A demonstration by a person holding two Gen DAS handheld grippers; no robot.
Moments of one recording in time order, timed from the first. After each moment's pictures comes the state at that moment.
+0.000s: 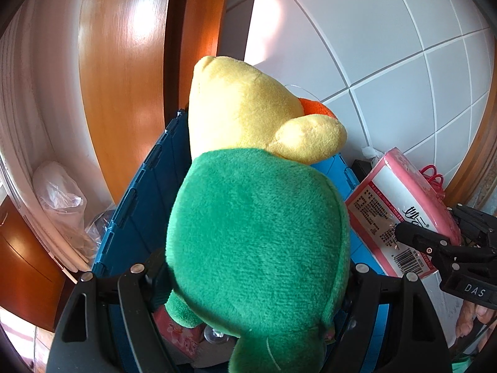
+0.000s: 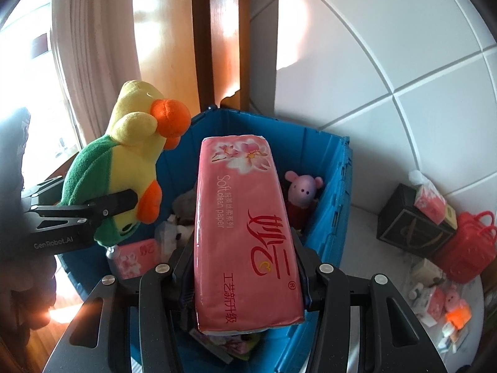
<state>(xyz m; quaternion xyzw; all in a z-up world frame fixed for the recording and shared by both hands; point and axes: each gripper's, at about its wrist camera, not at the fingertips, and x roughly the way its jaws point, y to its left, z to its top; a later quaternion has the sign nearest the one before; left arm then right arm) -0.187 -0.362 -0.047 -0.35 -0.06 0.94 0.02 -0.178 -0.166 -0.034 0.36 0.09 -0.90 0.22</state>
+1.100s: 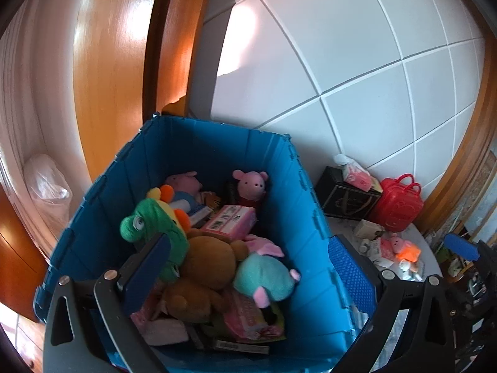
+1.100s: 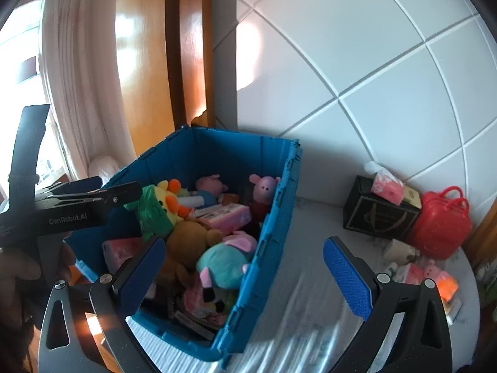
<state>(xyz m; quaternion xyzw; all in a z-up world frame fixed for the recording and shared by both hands) -0.129 -0.291 -0.030 -0.33 -0.10 0.94 0.05 -0.081 -0.071 -0.008 0.31 0.07 -0.94 0.16</state>
